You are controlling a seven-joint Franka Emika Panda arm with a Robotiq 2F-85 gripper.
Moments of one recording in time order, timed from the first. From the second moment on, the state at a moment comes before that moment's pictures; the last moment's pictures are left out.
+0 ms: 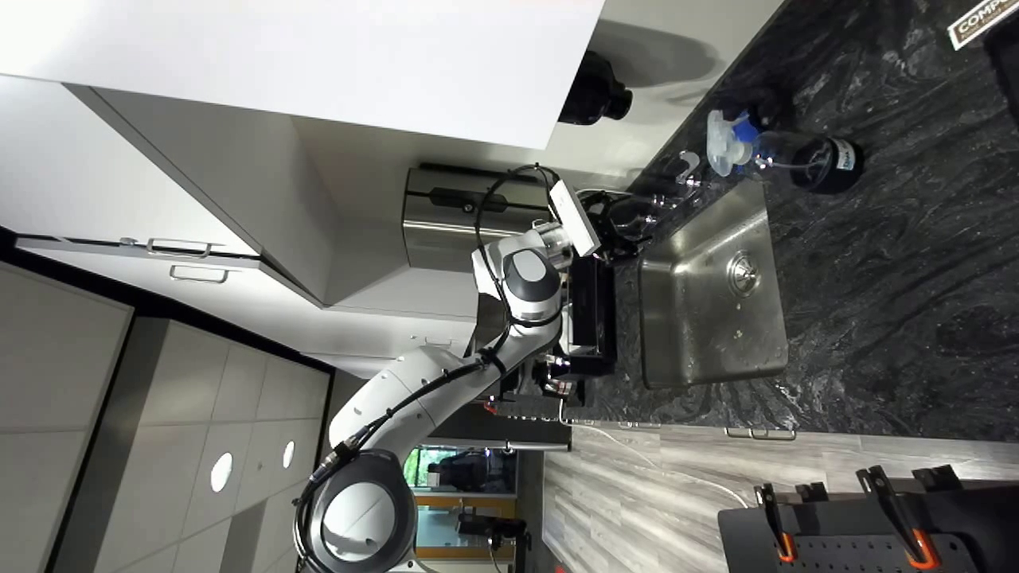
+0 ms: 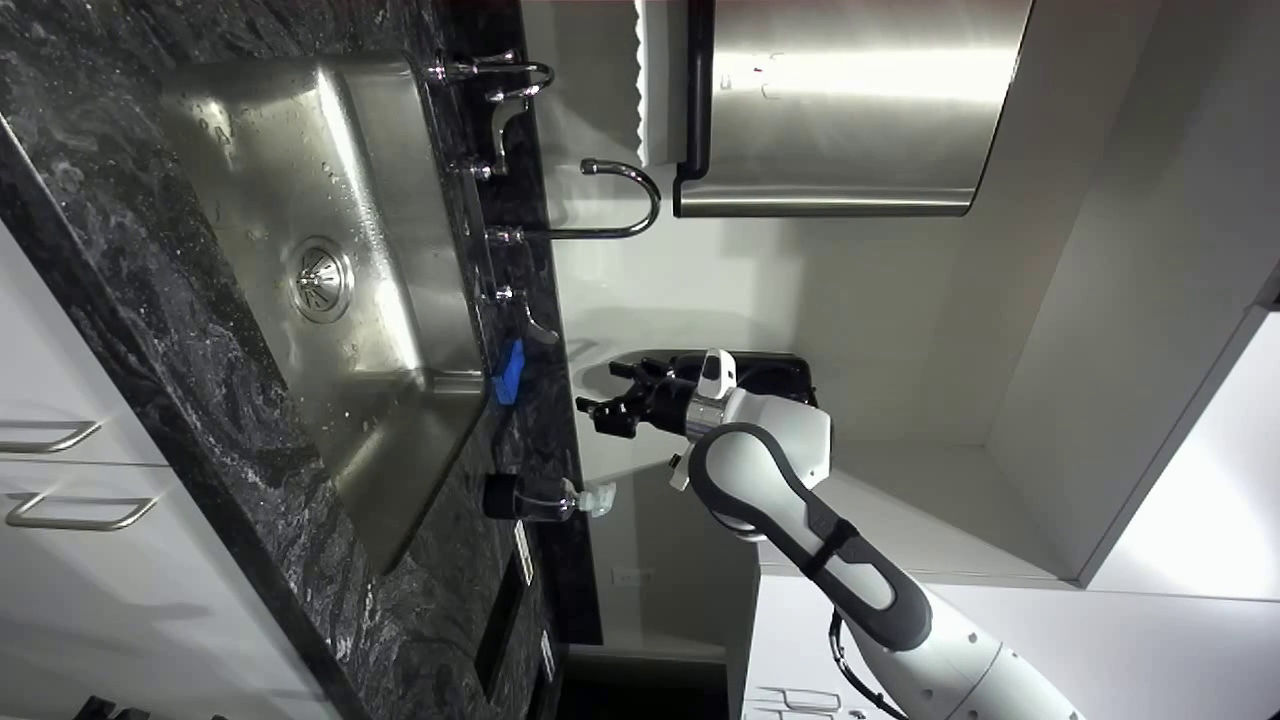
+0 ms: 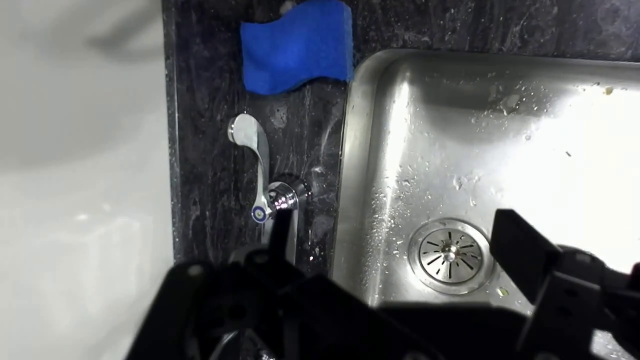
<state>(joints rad) -0.02 0.27 -0.03 -2.06 -0.34 2.73 -1.15</state>
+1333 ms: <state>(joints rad) -0.12 0.56 0.03 -1.75 -0.31 2.73 -1.31</state>
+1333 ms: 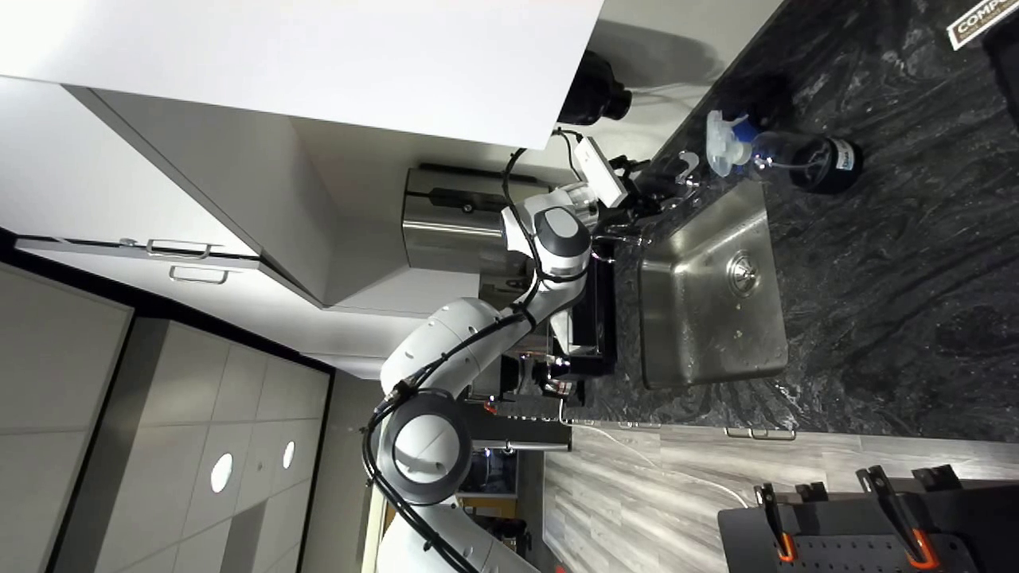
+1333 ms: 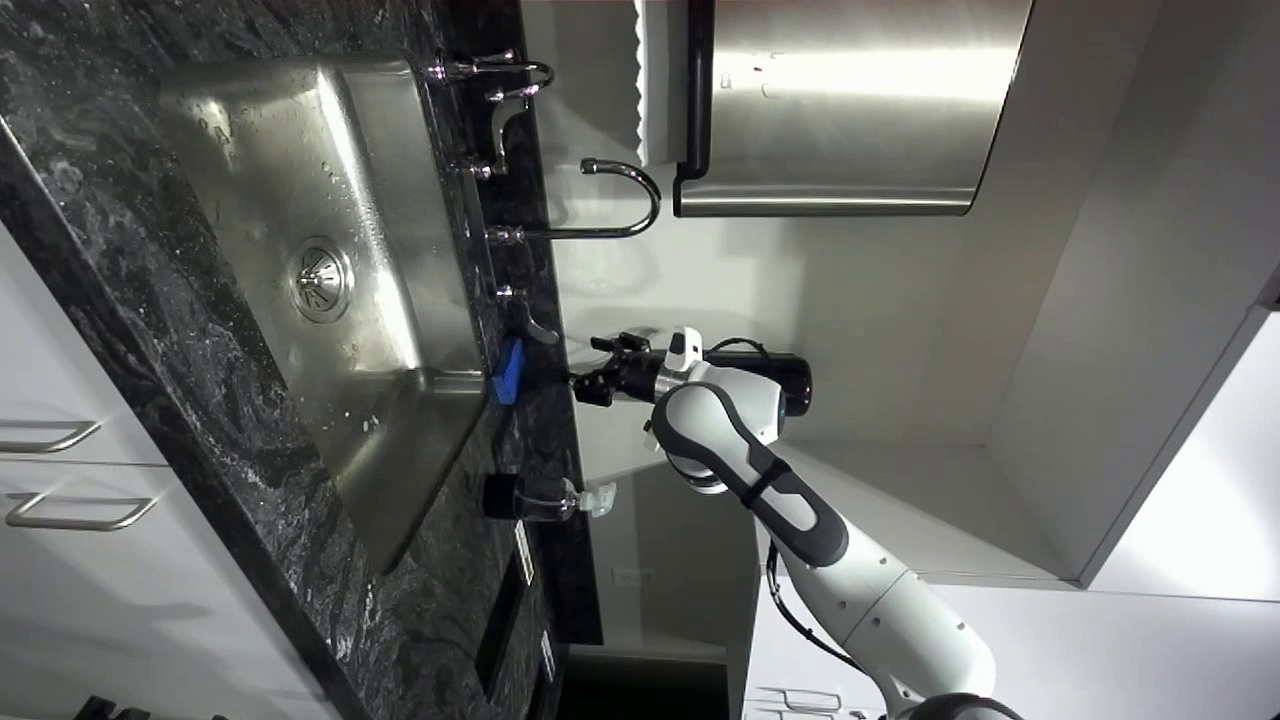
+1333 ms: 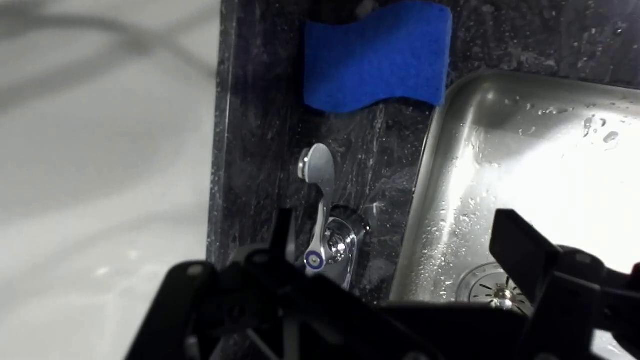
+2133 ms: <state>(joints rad) -0.12 0.74 0.05 -1.55 -0.31 2.72 -1.31</state>
